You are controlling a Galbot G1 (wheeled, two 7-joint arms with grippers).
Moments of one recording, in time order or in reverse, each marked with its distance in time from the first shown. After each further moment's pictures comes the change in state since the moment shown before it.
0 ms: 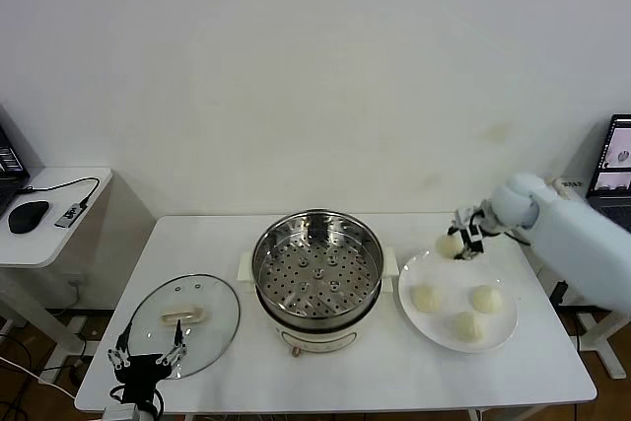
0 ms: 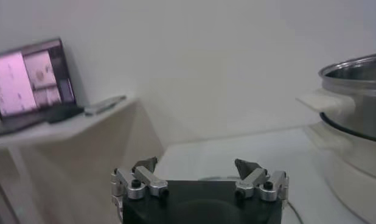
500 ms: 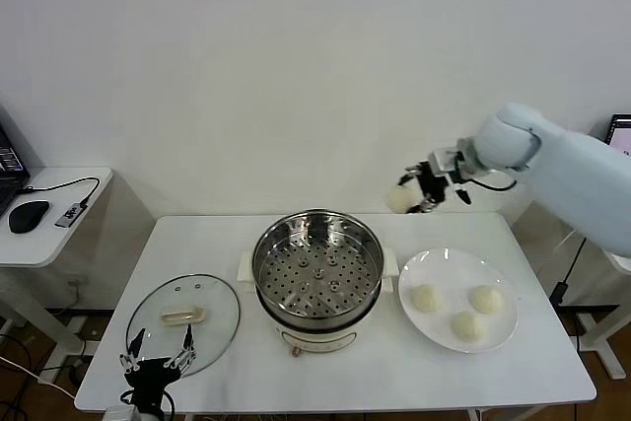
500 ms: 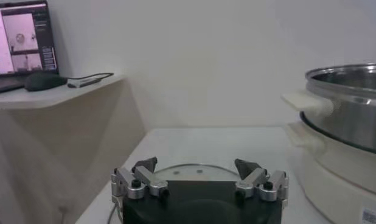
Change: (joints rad) left arm -0.001 -0.012 0.019 -0.015 -0.068 0.004 0.021; right arm 0.312 0.123 -0.288 0.150 0.243 0.076 0.053
